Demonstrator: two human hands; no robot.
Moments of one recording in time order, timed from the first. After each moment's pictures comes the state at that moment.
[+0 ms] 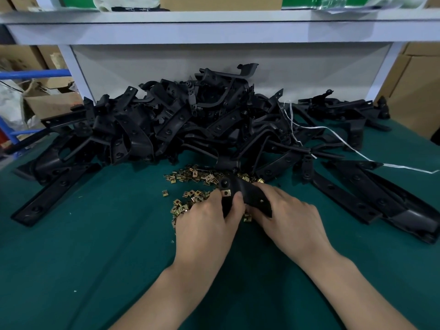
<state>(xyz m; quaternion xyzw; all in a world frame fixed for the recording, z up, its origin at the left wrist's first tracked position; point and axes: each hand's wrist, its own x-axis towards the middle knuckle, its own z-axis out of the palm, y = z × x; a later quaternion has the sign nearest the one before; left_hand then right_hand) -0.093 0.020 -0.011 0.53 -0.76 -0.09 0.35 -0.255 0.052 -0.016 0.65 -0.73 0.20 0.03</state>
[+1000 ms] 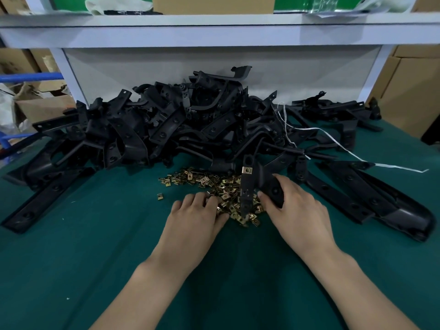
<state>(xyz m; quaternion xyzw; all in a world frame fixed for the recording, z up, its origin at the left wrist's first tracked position) -0.071 -0.009 -0.023 0.48 -0.87 0.04 0.09 -0.274 0.051 -0.018 0.57 -0.77 0.28 0.02</state>
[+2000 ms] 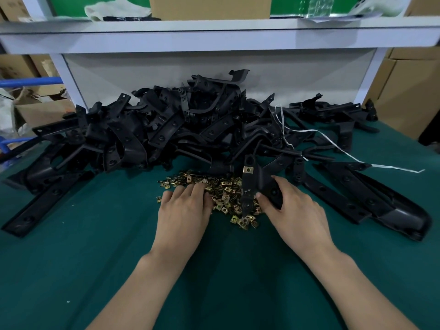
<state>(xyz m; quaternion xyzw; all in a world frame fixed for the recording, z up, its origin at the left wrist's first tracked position) -0.073 -0.024 -0.025 0.49 -0.82 0.05 0.30 -0.276 0.050 -0.018 0.56 -0.78 0.28 0.01</state>
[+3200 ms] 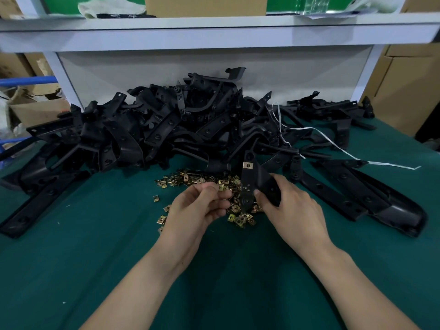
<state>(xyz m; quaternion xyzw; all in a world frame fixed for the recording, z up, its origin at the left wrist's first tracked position) -0.086 -0.002 0.000 0.34 -0.44 -0.70 0.45 -0.276 0.051 -0.014 0.56 -0.78 0.29 -0.02</state>
